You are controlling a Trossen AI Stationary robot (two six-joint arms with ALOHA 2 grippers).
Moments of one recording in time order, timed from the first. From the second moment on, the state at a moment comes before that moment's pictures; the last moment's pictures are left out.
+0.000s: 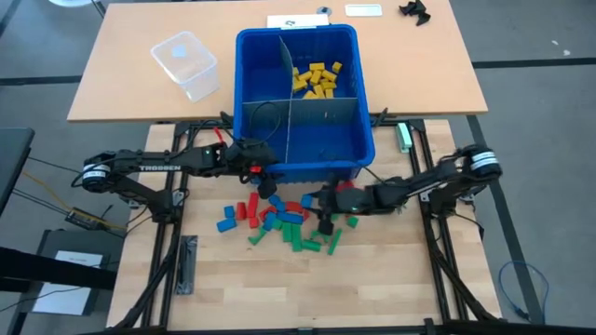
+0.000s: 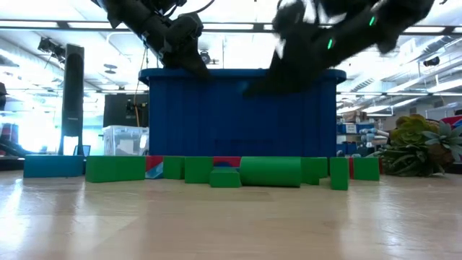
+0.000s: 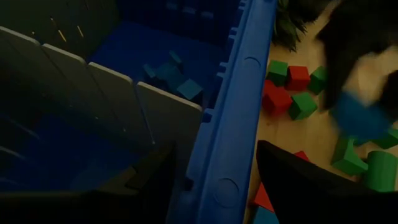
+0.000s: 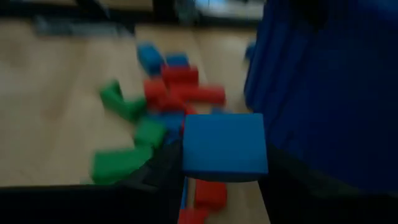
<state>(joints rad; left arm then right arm) 0.21 1.34 0.95 -0.25 -0.08 -0.08 0.16 1.55 0.75 0.39 0.37 0.02</state>
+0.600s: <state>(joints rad) 0.21 1.34 0.95 -0.24 -0.07 -0.08 -0.03 1.21 0.75 0.45 0.74 -0.24</state>
